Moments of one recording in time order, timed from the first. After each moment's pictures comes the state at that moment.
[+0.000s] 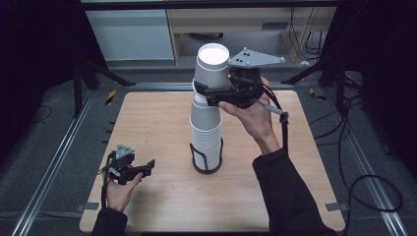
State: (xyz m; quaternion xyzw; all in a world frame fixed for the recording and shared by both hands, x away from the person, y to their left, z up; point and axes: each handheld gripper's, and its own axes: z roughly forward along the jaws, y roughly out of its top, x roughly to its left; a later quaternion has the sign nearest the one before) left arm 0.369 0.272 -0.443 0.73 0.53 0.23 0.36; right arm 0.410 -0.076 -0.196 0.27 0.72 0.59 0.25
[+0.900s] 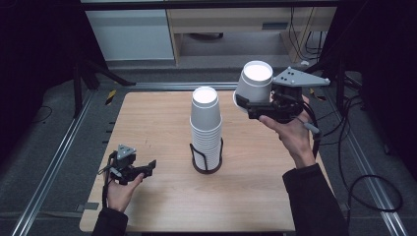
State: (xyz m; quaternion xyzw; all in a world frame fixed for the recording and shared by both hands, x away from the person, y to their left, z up) left arm 0.368 0.269 -0.442 0.74 0.52 0.23 0.36; right arm 0.398 -0.157 -0.231 0.32 0.72 0.56 0.27
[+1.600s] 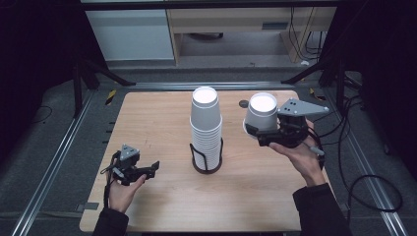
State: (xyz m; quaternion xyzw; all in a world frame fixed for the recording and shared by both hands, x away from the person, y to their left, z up) left arm 0.367 0.259 -0.440 0.75 0.50 0.23 0.37; right arm 0.383 -0.184 -0.295 0.32 0.76 0.52 0.24
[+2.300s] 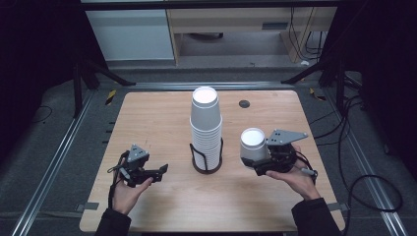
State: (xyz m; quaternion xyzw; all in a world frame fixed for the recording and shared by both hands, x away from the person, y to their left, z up) left arm 0.360 0.237 -0.430 0.78 0.44 0.20 0.38; right arm 0.375 -0.183 -0.380 0.27 0.82 0.47 0.16
